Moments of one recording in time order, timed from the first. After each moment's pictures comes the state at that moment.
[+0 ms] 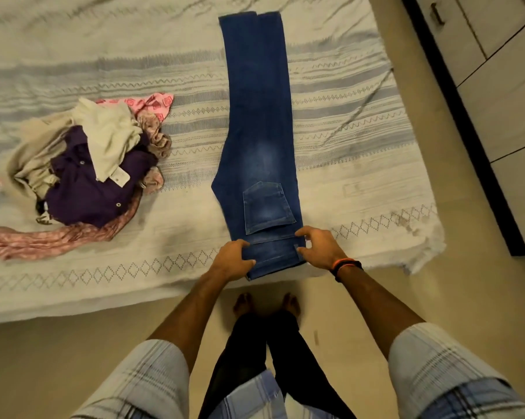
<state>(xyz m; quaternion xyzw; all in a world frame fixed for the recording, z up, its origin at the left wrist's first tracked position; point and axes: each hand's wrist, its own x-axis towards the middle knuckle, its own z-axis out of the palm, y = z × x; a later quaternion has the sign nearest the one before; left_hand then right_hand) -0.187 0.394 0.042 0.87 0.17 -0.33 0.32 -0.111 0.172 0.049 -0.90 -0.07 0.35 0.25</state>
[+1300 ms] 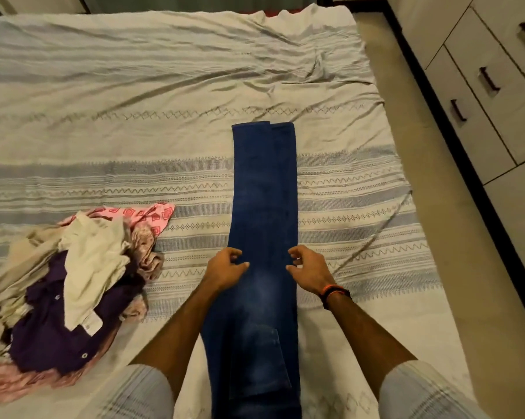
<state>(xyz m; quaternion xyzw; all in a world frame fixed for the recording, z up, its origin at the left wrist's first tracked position) 0.149 0.471 0.073 0.81 0.33 -0.18 0.45 0.222 0.266 0.066 -0.88 -0.06 0.31 0.35</state>
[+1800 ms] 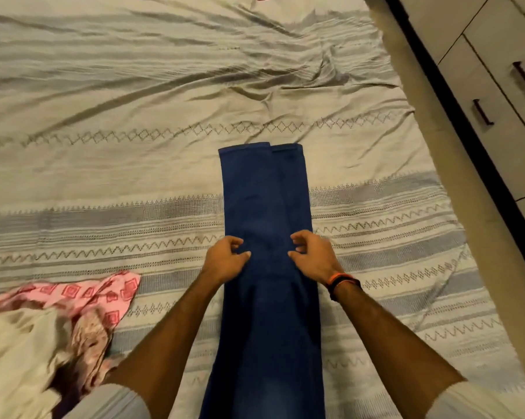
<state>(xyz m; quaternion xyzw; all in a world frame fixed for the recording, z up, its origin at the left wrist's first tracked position) 0.385 0.561 -0.027 0.81 0.32 -0.17 0.46 0.448 0.364 -0.025 -0.89 -0.02 0.28 0.37</state>
